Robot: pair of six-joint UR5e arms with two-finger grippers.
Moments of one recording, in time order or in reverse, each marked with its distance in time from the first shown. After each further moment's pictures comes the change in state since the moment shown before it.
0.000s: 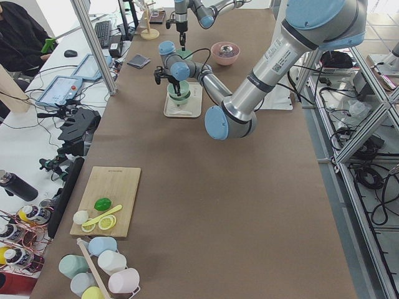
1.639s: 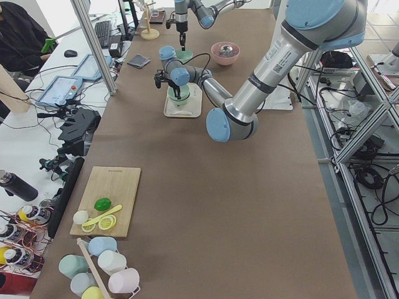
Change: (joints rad) left arm 0.002 0.022 0.021 -0.063 0.001 -0.002; right arm -0.003 0.000 0.003 0.000 -0.007 -0.002
